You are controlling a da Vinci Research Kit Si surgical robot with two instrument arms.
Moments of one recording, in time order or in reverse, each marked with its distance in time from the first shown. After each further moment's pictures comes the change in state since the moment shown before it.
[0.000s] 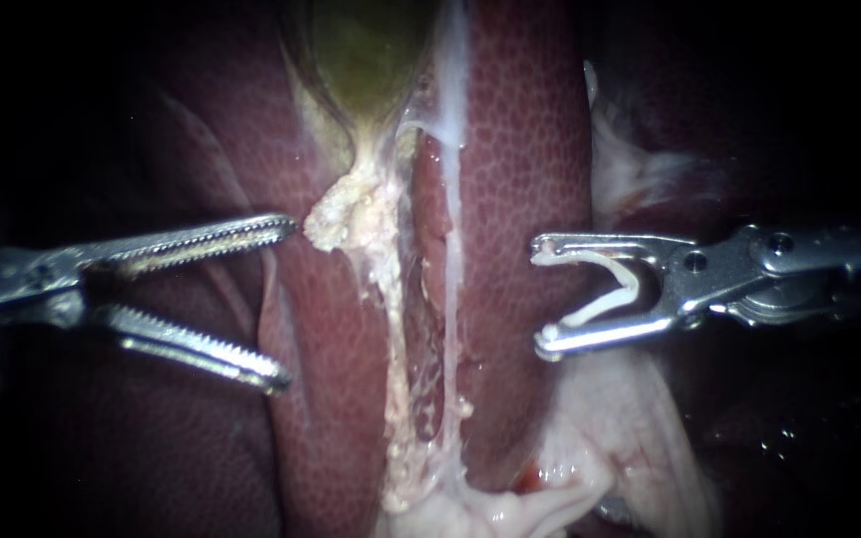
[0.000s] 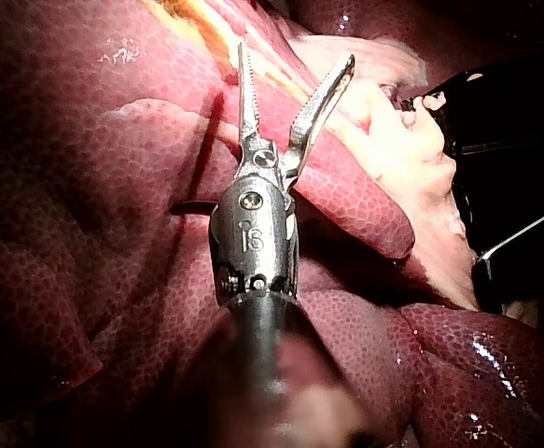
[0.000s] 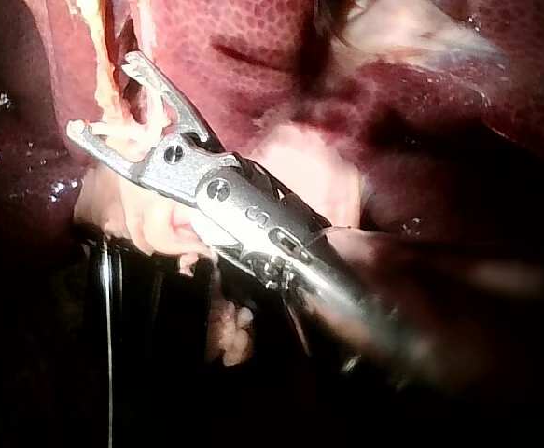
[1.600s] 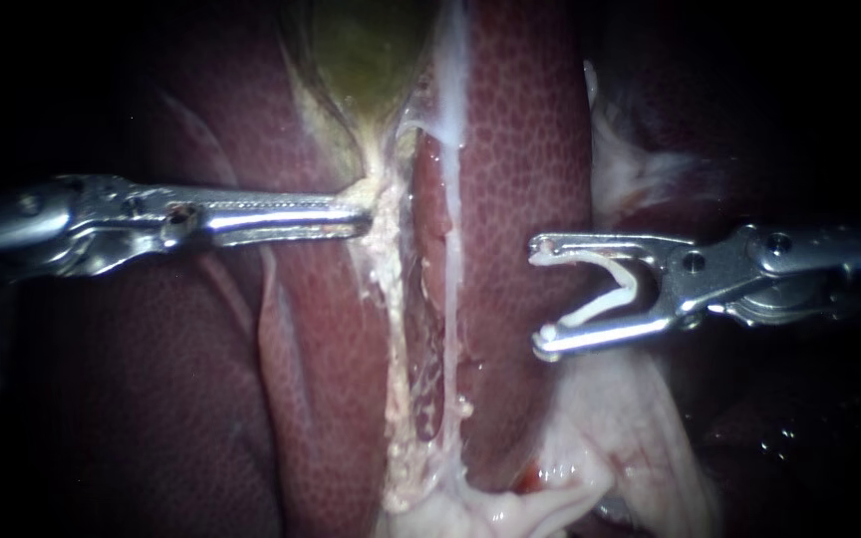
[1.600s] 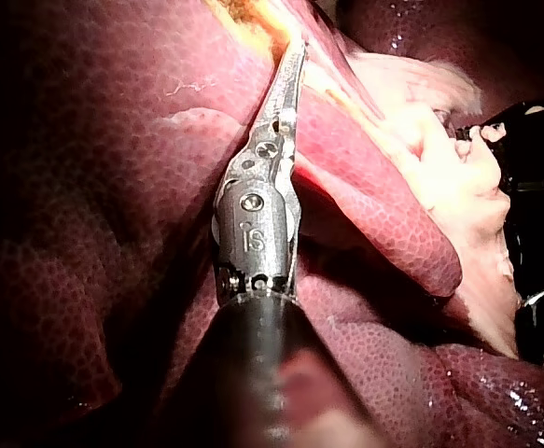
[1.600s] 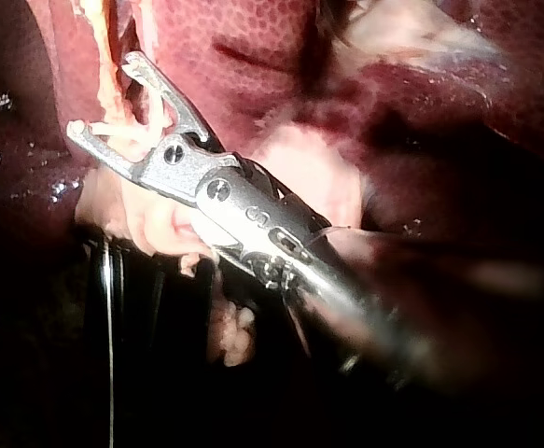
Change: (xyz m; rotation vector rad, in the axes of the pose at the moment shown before) right arm 0.000 0.000 0.000 -0.001 0.000 0.000; left arm 0.004 0.007 0.003 -0.172 0.085 -0.085
